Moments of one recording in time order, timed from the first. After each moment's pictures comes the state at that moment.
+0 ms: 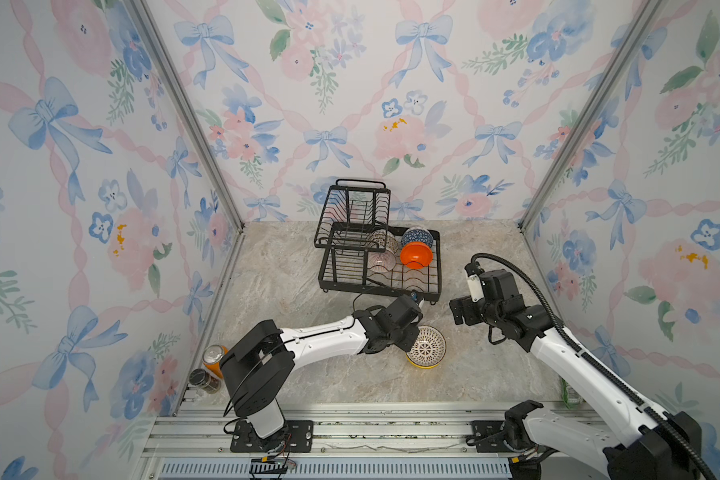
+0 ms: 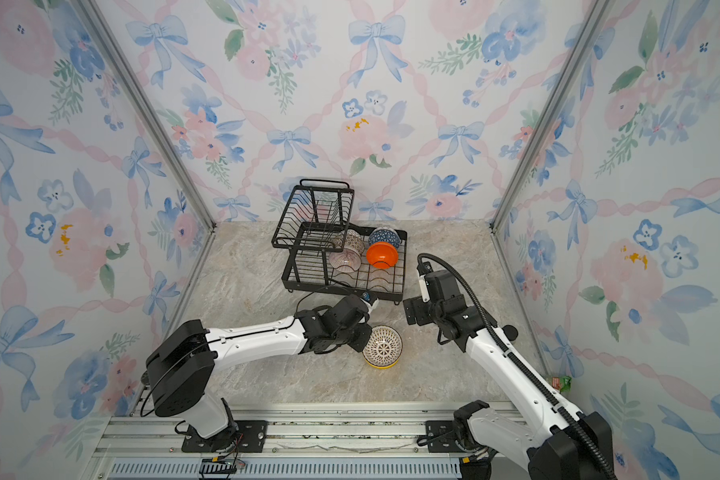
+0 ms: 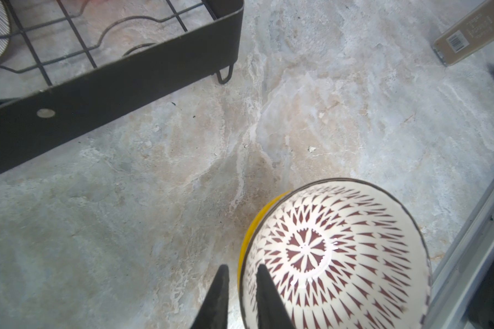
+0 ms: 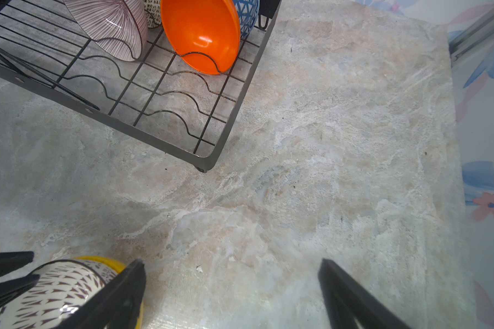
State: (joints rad) left arm -1.00 1.67 1.08 -0.29 -0.09 -0.33; right arm 0.40 1.08 0.87 -0.61 0.16 0.04
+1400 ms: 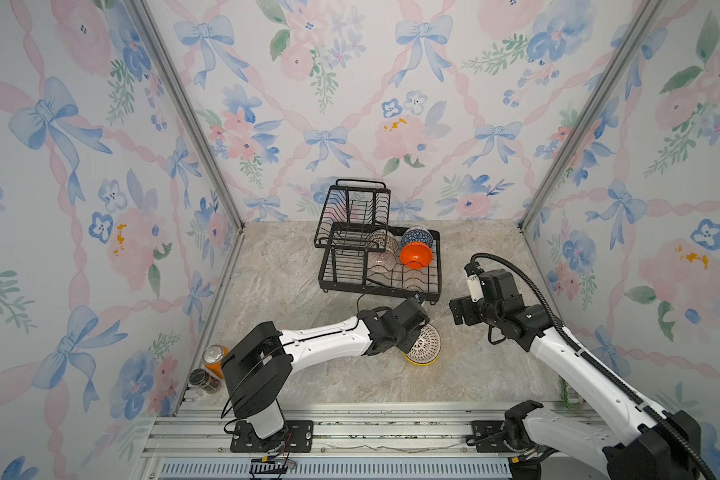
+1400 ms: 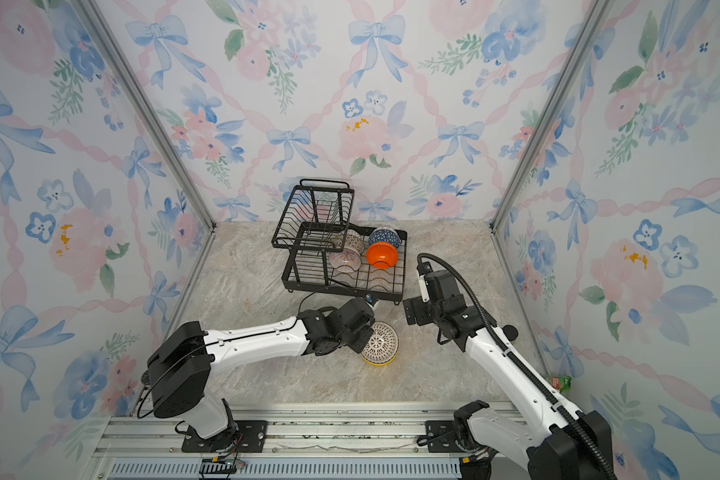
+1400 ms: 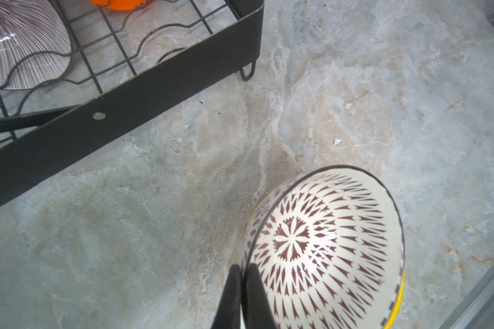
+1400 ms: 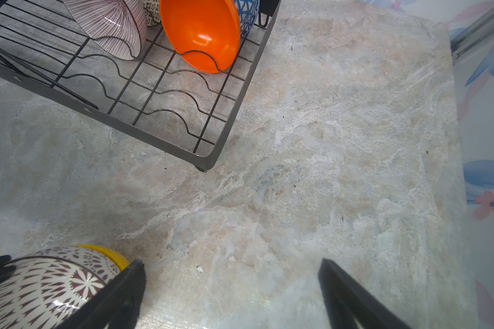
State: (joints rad) left arm -1.05 1.67 1.15 -0.43 -0.25 -0.30; right arm 0.40 1.09 0.87 -0.61 0.16 0.05
